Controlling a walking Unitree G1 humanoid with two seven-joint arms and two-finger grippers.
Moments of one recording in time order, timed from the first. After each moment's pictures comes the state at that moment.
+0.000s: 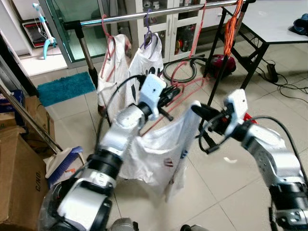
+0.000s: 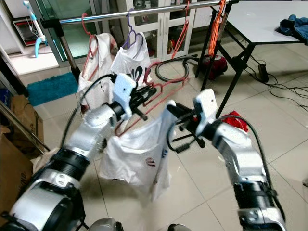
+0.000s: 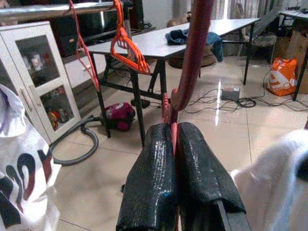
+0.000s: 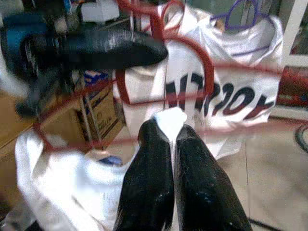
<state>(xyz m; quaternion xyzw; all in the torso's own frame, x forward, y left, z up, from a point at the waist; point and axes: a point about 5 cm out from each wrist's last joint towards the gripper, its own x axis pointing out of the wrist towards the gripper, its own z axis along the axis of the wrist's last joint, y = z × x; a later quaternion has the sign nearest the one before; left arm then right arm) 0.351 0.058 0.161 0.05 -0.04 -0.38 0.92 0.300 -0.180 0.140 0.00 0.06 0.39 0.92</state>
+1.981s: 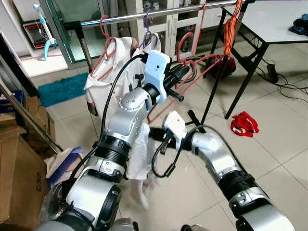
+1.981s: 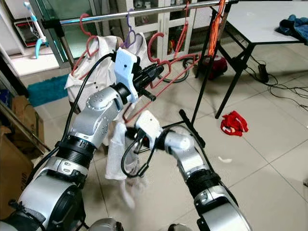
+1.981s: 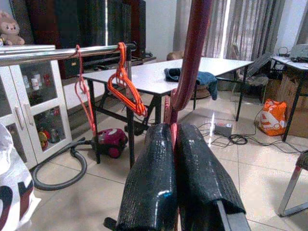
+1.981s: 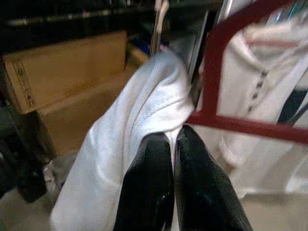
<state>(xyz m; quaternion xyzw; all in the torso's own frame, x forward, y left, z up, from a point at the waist) 0.362 0.039 0.205 -0.02 -0.08 -0.37 0.93 0.309 -0.061 0.096 -0.09 0.03 0.55 0.83</state>
